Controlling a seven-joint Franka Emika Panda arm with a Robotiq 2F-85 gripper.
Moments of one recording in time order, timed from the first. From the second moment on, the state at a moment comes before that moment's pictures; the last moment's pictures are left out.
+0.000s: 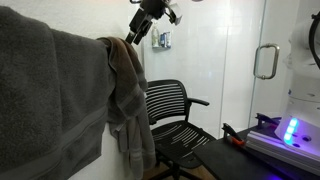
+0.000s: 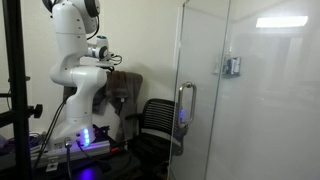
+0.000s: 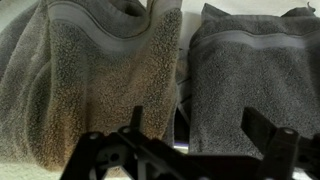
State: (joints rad) arm 0.72 -0.29 0.23 -2.50 0.22 2.86 -0.35
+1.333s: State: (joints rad) arm 0.67 -0.03 0.20 -2.43 0.20 3.02 -0.20
